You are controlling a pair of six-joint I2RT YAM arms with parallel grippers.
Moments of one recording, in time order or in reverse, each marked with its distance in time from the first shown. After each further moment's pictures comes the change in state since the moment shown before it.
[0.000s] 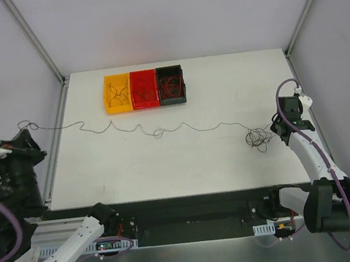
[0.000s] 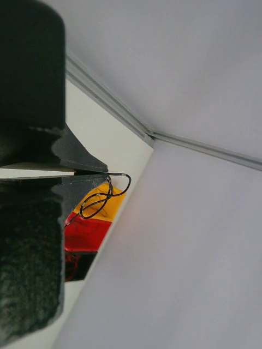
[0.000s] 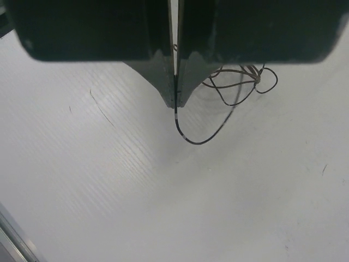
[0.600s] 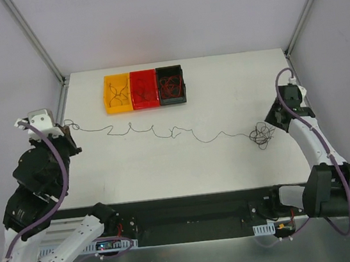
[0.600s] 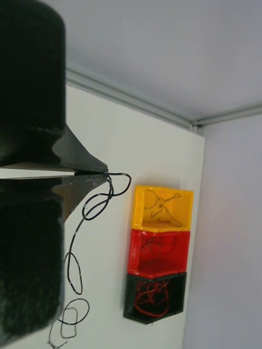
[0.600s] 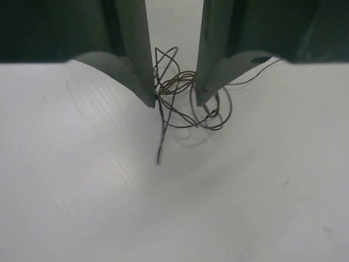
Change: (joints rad) left arm 0.000 0.037 -0.095 -0.098 0.166 0.105; right arm -0.050 0.129 0.127 -0.055 -0.112 -0.038
